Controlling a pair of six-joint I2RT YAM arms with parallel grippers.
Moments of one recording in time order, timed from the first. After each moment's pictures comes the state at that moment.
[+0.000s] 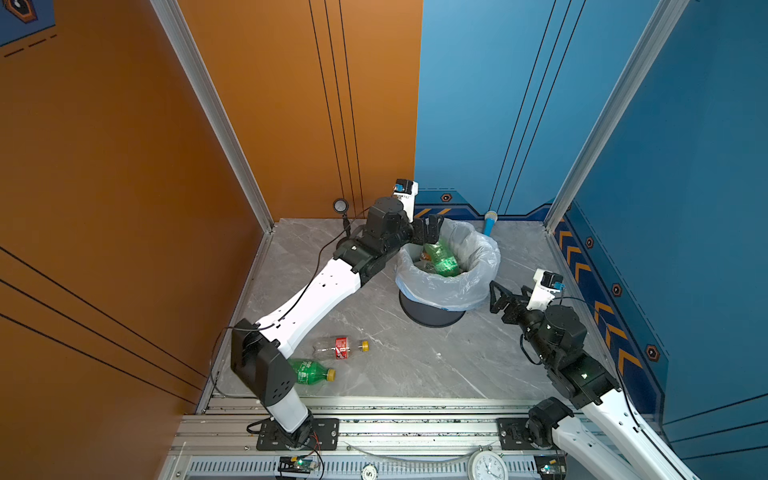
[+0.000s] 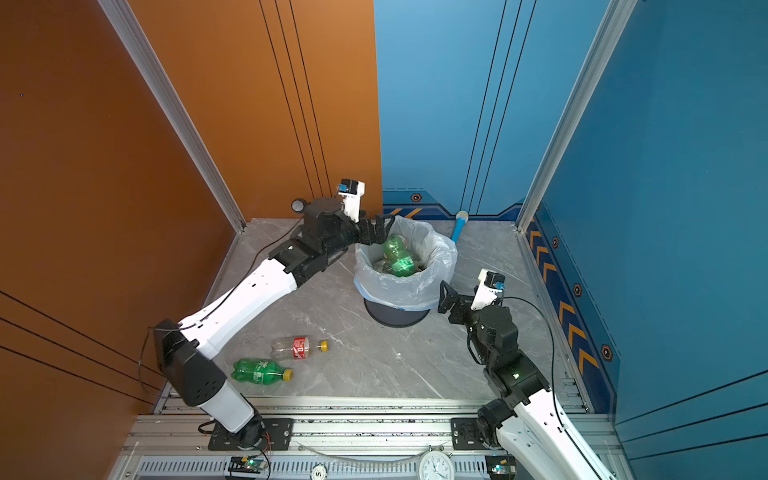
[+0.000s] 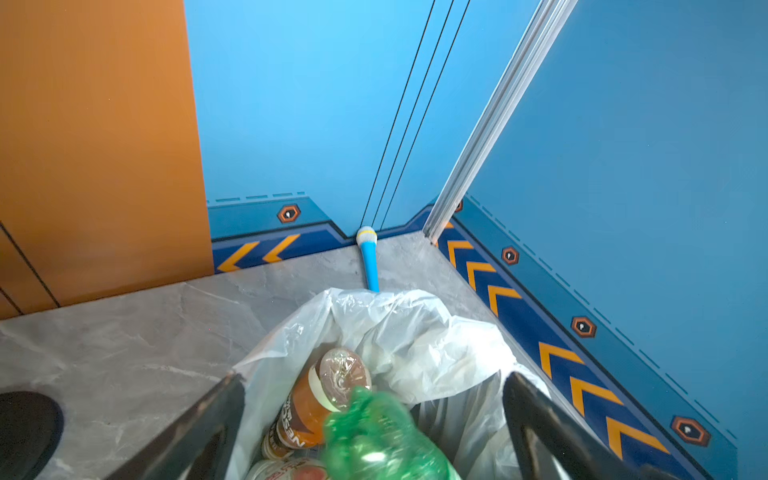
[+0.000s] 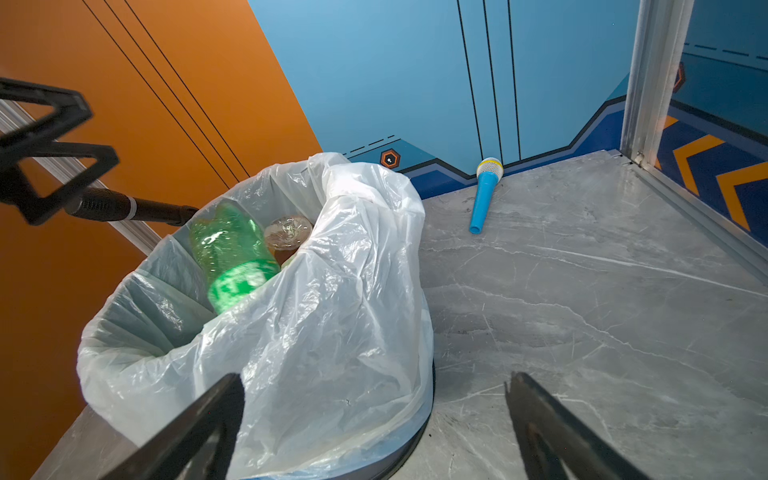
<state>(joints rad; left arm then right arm) -0.65 1.59 1.59 -0.20 -0.03 -0.33 0.43 0.59 0.57 -0.18 0.25 0.45</state>
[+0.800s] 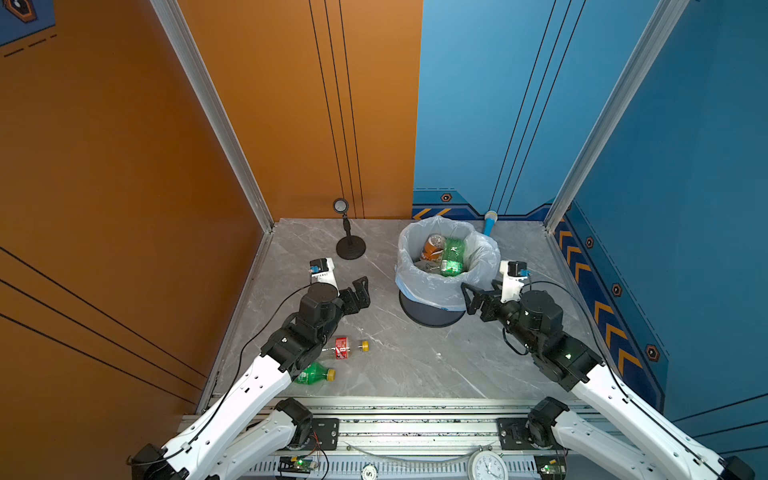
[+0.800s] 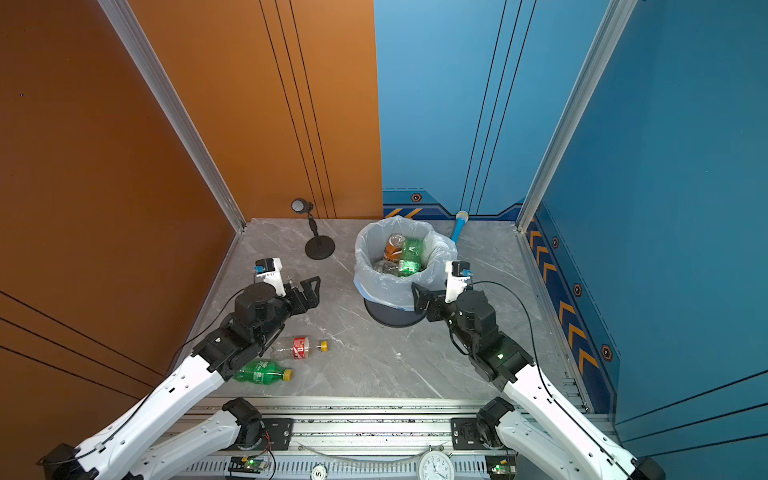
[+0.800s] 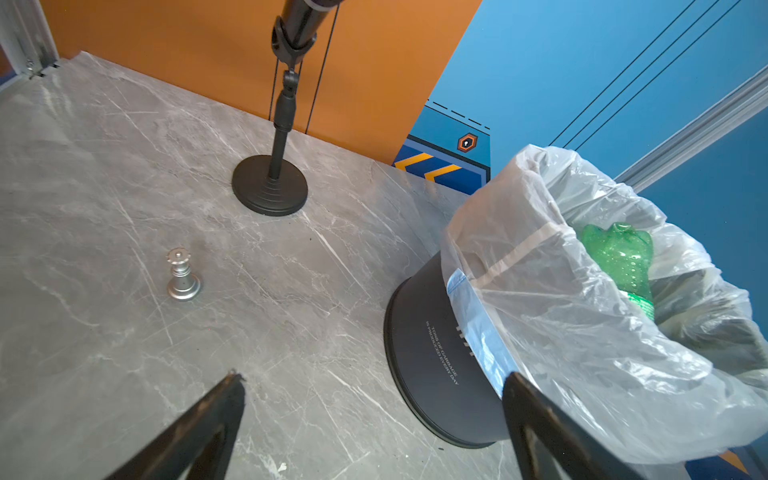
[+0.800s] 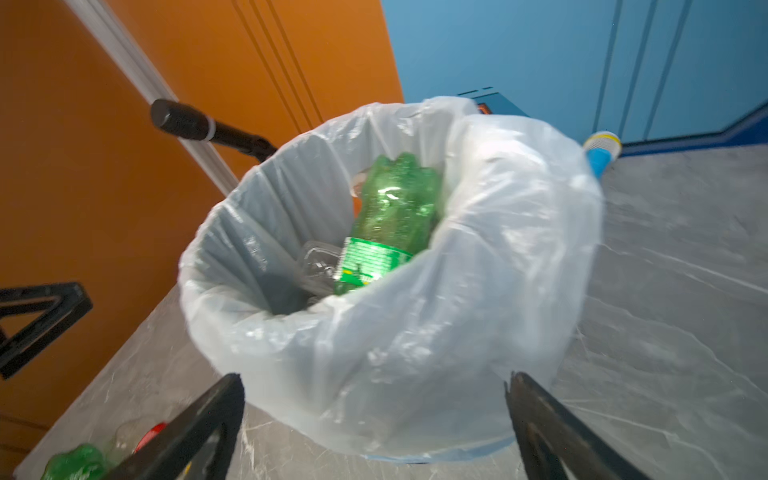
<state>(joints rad) -0.54 0.85 0.74 -0.27 -0.30 -0.60 0.66 0.82 0.73 -0.17 0.16 0.36</state>
